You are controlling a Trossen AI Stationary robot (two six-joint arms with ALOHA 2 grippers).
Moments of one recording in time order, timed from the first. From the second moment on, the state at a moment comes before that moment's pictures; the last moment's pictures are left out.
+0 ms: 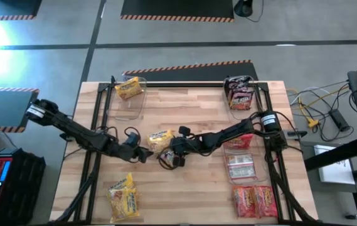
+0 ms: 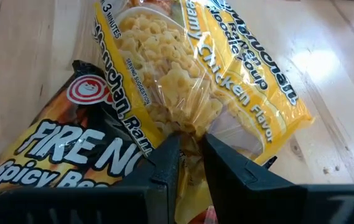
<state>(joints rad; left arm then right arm) -0.38 1.19 0.33 0.12 -0.43 -1.34 0.11 2.07 1.24 0.03 0.29 0.11</state>
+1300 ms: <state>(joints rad) -0.38 1.46 0.25 0.46 -0.69 -1.87 0.11 2.07 1.25 0.03 0.28 0.01</state>
